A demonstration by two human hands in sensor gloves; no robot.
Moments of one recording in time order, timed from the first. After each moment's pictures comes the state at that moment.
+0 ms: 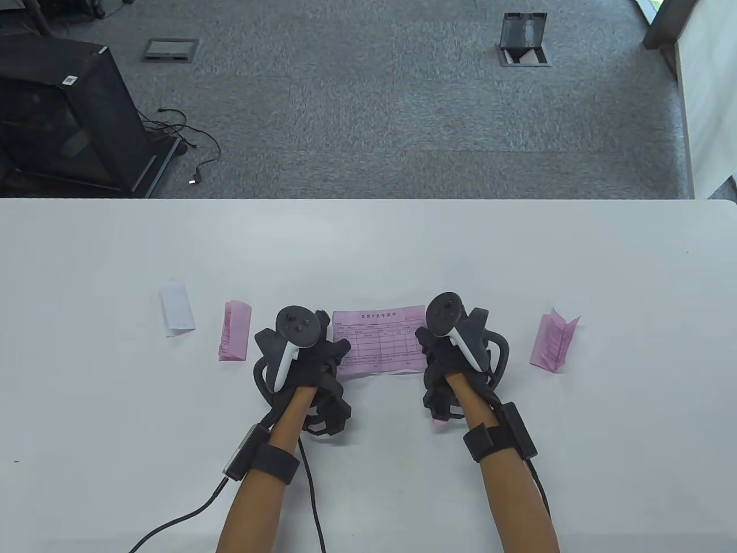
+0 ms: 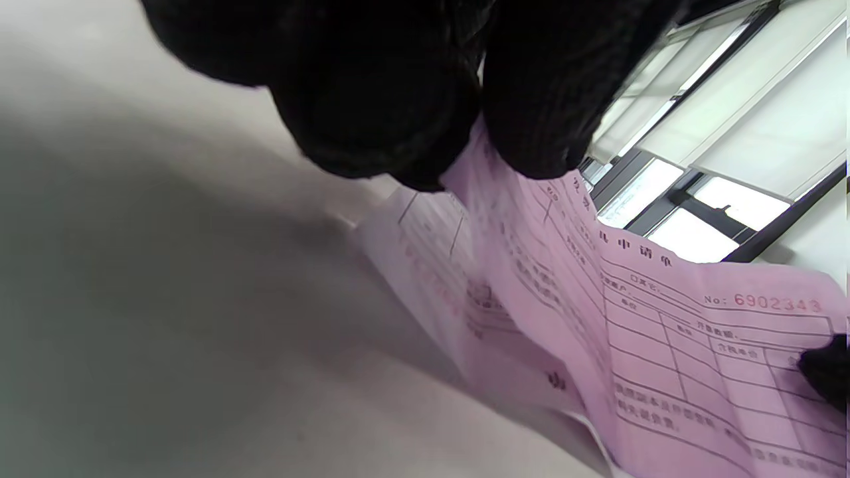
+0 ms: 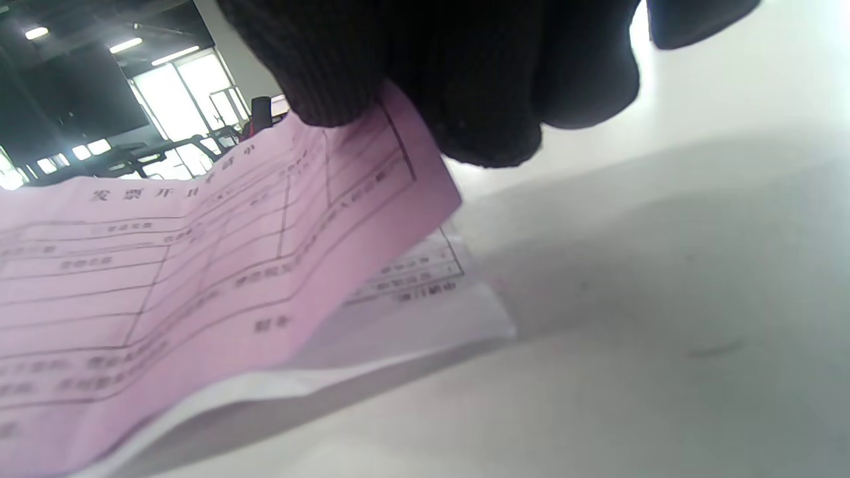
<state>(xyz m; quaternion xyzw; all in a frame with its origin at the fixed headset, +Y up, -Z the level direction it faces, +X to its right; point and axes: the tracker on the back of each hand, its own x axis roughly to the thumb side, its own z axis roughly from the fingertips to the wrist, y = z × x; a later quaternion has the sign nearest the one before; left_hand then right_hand) -0.133 -0.763 -0.345 -0.12 0.14 0.29 0.94 0.120 -0.754 -0.370 -0.11 0.05 0.99 0.12</state>
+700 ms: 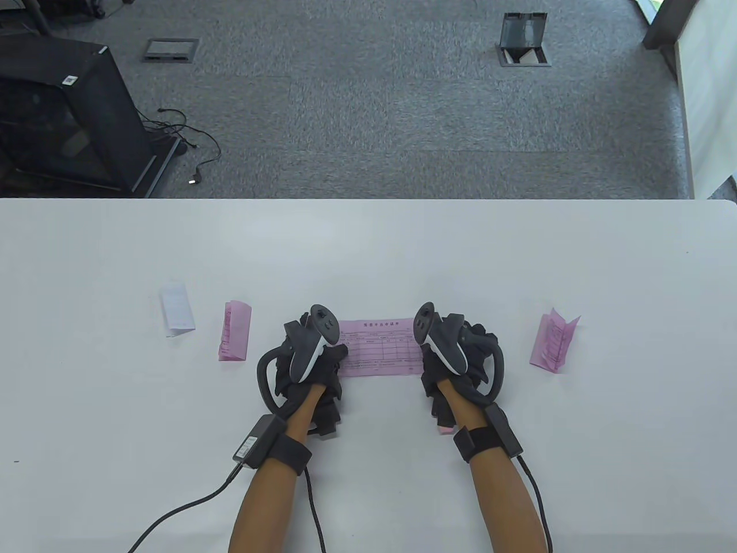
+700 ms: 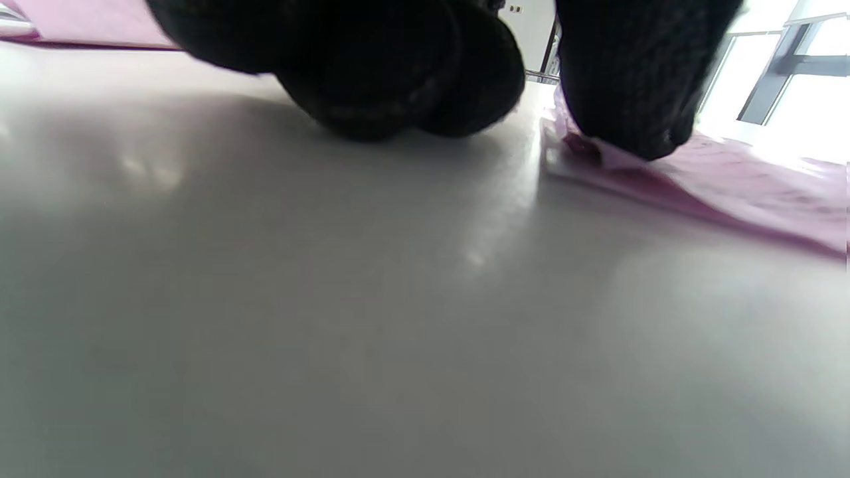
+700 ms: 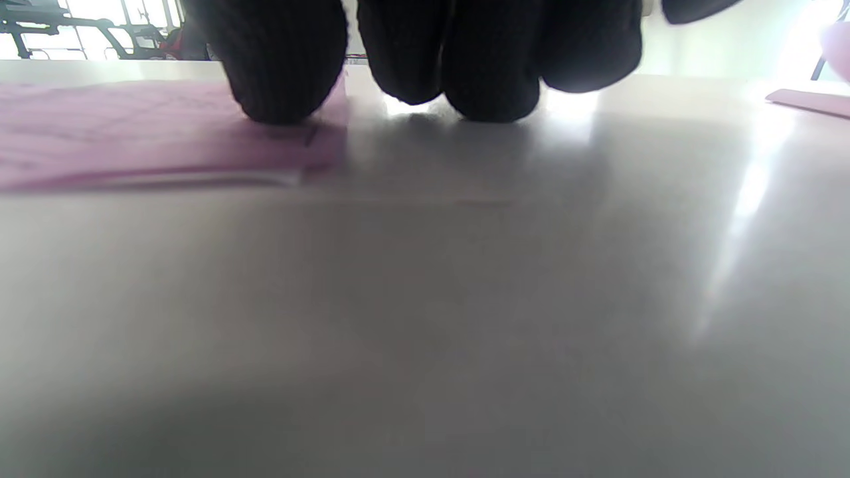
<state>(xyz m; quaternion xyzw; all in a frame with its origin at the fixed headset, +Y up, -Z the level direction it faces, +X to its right) -0.123 -0.776 -0.354 -0.12 0.18 0.08 0.97 0.115 -0.776 -0.371 -0.15 0.07 0.99 -0.02</state>
